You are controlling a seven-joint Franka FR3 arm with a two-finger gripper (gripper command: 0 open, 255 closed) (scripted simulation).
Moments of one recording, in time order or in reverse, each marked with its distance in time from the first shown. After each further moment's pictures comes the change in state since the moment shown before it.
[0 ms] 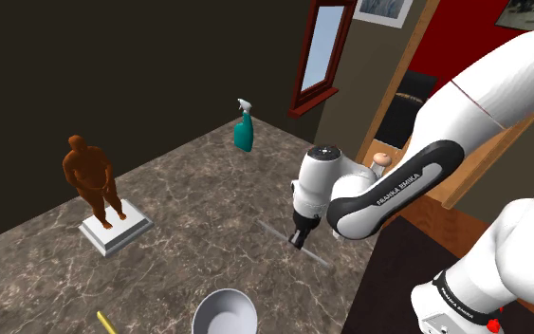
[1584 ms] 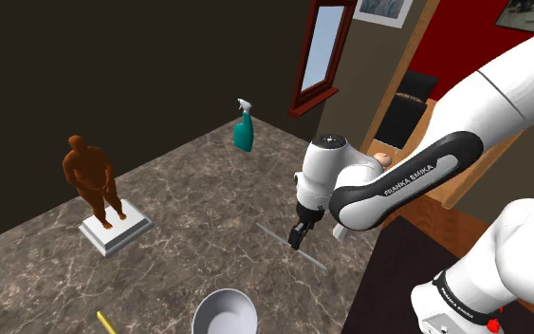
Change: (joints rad) arm -0.005 -0.087 0.005 -0.005 0.065 -0.080 -0.044
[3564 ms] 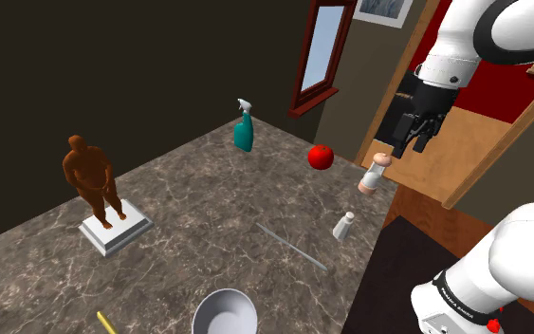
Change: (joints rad) arm -0.181 -0.806 -0.341 0.151 0.085 -1.022 -0.101
